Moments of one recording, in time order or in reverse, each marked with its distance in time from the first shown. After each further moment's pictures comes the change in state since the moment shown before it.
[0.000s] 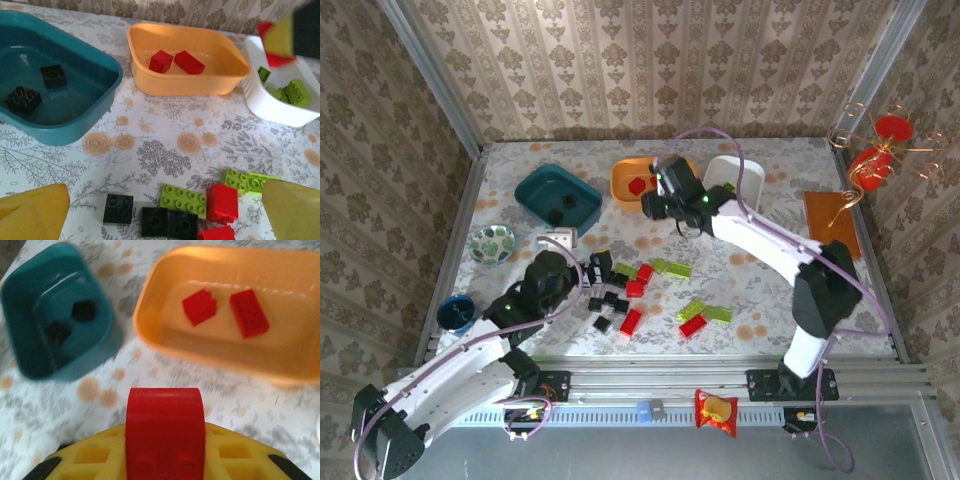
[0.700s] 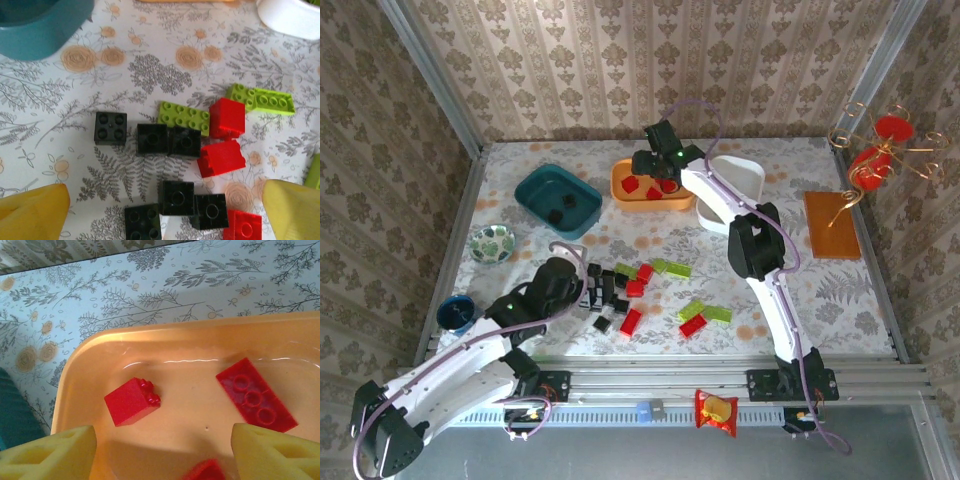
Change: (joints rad) left arm -0.026 0.029 0.007 -0.262 0.158 -0.044; right arm -0.134 0.609 0.719 -0.172 -0.001 0.143
